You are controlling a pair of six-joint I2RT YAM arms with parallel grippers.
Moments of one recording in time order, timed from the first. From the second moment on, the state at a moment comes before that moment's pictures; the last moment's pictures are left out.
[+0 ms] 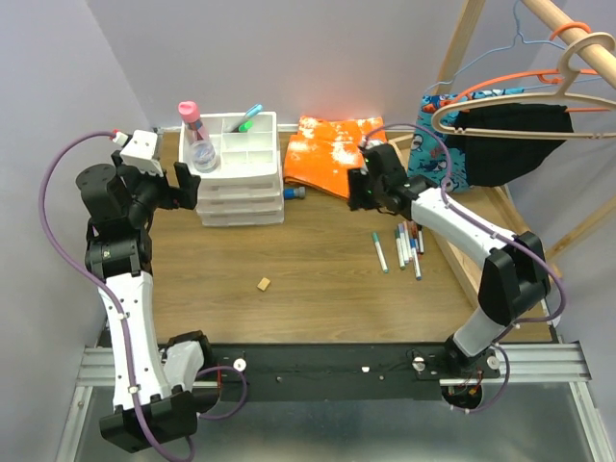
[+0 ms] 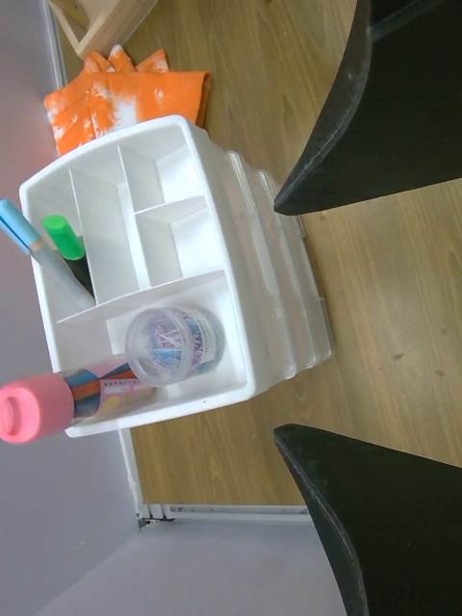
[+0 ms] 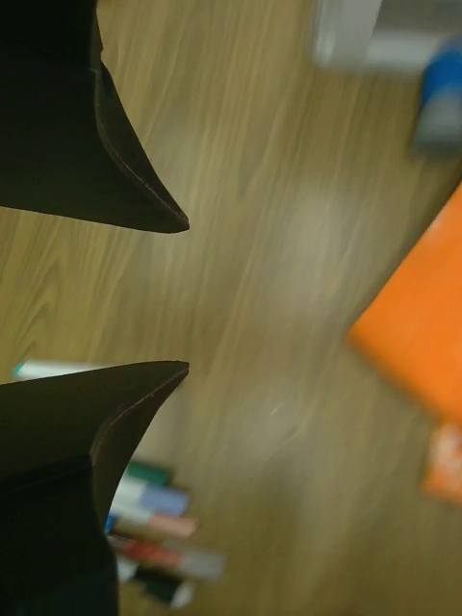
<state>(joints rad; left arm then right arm) 0.28 0.91 1.17 -0.46 0.51 0.09 0.59 1.65 1.36 -0.42 0.12 0.26</state>
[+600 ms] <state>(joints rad) 0.23 0.89 1.11 -0.45 0.51 0.08 0.51 1.79 1.23 -0.58 0.06 0.30</state>
